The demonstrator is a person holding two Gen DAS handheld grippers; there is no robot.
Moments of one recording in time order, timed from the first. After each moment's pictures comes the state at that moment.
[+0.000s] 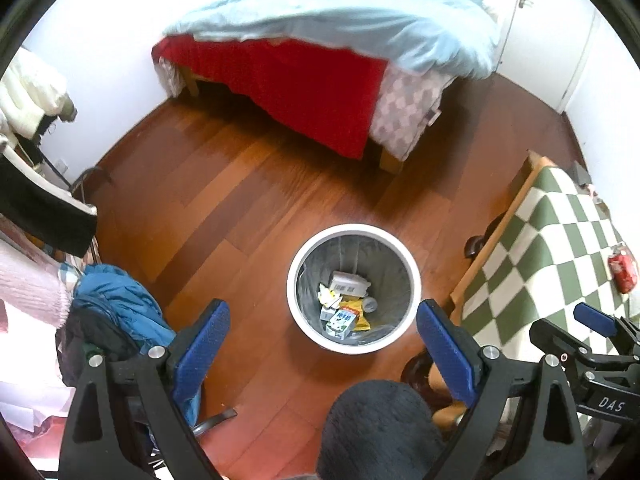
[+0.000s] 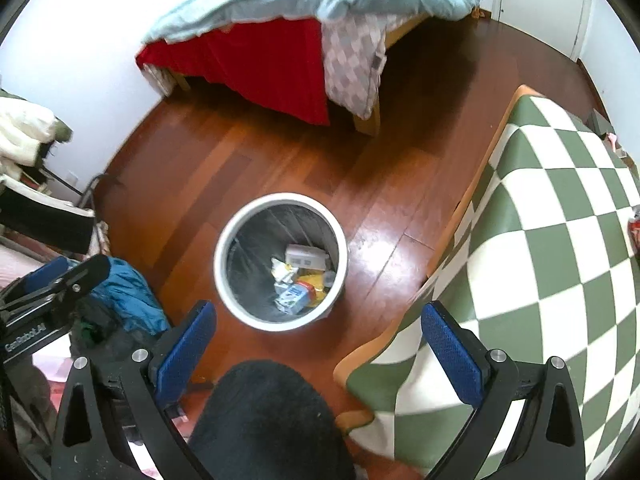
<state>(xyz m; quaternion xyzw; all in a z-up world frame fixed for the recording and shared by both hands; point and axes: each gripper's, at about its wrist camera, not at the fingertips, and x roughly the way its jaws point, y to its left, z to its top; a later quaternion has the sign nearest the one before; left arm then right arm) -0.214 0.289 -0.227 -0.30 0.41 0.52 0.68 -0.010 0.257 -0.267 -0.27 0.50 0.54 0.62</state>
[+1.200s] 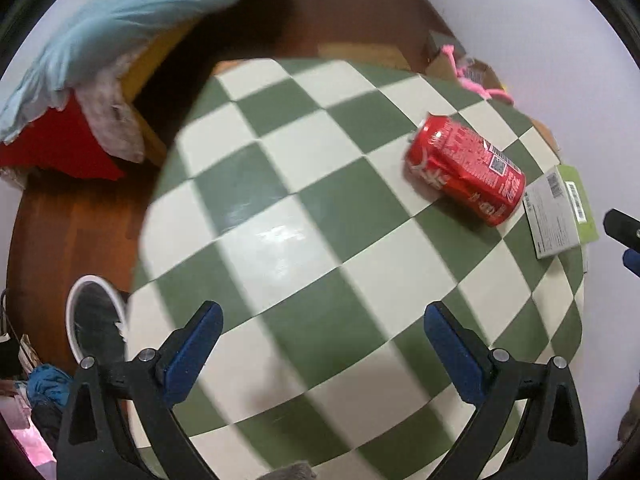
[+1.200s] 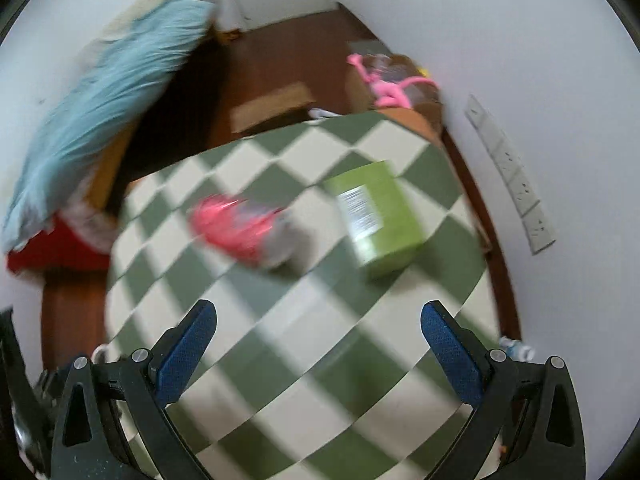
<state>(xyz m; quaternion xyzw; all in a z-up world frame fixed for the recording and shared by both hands) 0.271 0.165 -0.301 -0.25 0.55 0.30 0.74 0.465 -0.027 -0.224 -0.10 0.56 0.25 0.78</state>
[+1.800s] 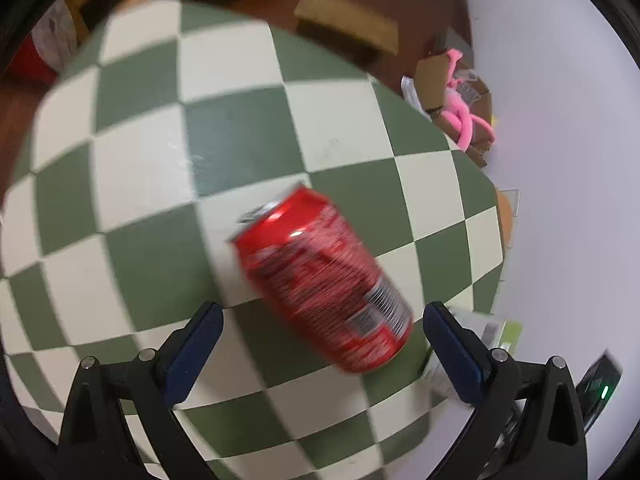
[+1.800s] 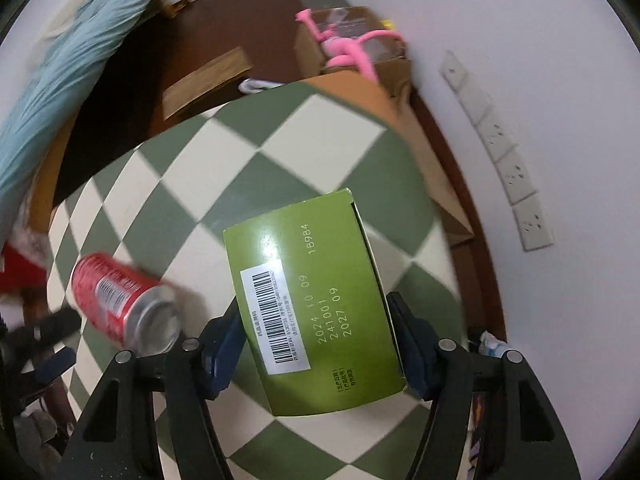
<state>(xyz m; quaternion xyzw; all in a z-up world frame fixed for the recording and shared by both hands) 0.411 0.202 -0.335 -0.49 0.54 0.25 0.65 0.580 -0.021 -0.303 -0.11 0.62 0.19 0.75</state>
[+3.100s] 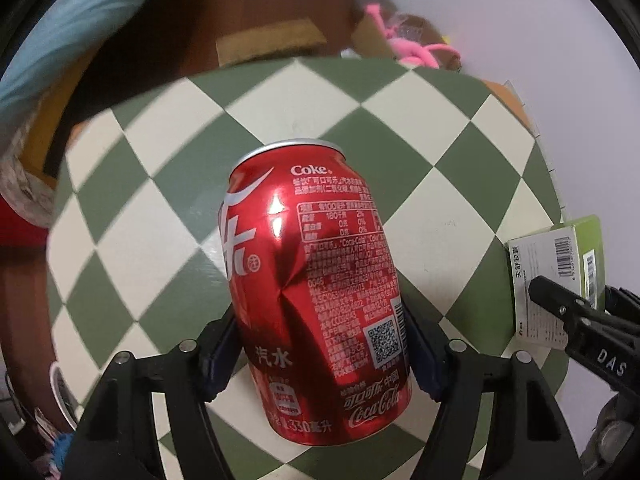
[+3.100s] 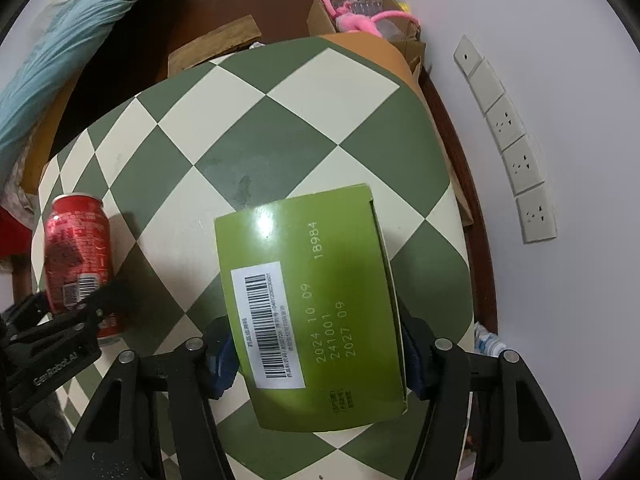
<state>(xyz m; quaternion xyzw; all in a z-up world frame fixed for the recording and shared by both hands) 0.382 0.148 -0.325 -0.19 0.59 0.20 0.76 0.556 -0.020 -0.328 -0.16 0.63 0.20 0.73</state>
